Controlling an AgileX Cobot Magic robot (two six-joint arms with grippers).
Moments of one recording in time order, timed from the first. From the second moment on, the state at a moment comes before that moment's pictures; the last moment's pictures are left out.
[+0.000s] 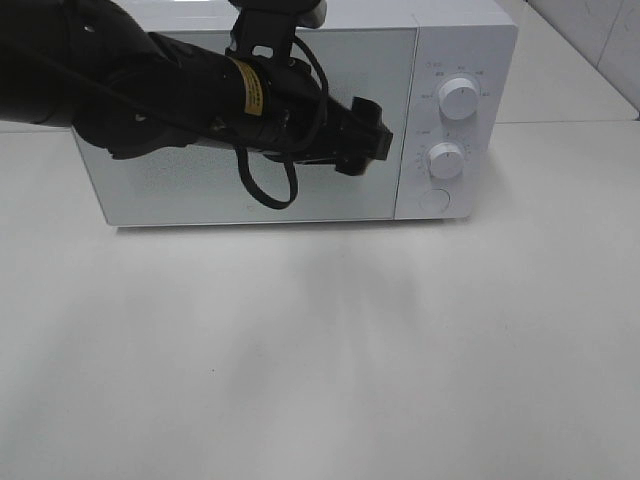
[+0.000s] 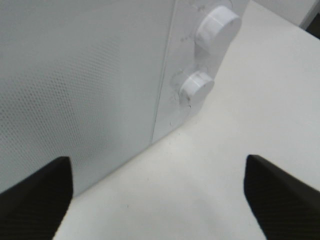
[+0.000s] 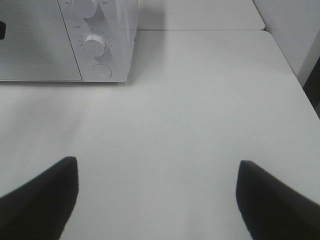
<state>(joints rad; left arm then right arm) -0.79 1.80 -1.17 0.29 0.03 -0.43 0.01 0.00 -0.49 0.00 0.97 0.00</state>
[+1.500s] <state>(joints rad) -0.30 1.49 -1.17 -0.05 1.03 -0.18 0.01 0.00 -0.49 0.00 0.97 0.00</state>
